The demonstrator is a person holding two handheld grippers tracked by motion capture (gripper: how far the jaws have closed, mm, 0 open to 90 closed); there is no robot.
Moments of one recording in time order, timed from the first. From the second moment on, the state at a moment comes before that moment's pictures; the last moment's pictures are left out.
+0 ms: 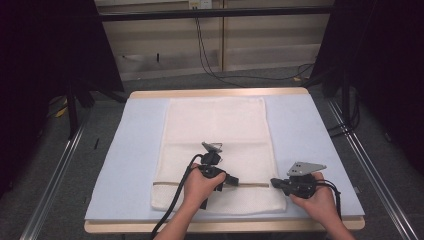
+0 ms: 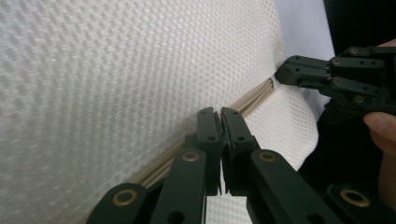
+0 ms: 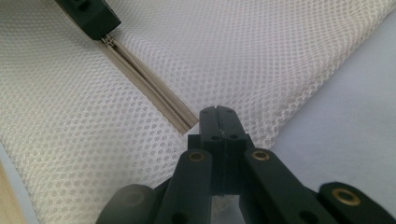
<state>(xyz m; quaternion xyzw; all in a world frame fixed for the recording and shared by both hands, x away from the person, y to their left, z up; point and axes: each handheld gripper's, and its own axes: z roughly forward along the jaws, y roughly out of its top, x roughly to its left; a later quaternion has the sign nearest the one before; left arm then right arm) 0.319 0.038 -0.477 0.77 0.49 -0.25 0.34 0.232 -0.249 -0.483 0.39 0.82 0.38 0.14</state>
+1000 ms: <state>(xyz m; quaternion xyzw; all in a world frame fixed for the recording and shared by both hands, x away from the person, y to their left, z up) 0.322 0.063 -0.473 0.77 0.49 -0.23 0.33 0.232 -0.249 -0.483 0.40 0.82 0.38 0.14</state>
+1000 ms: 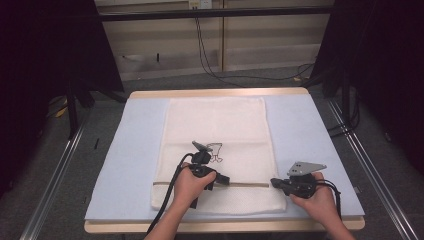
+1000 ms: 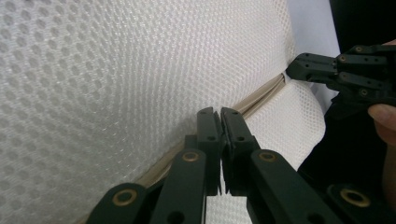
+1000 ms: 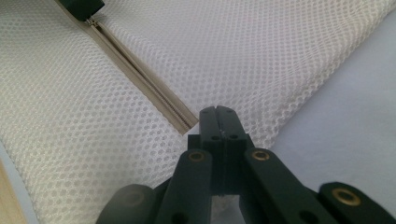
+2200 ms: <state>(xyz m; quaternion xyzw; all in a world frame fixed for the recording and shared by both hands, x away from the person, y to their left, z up) 0.320 0.077 -0.475 0.77 0.49 -0.24 0.34 0.232 -0.249 -0.483 0.40 0.82 0.38 0.13</state>
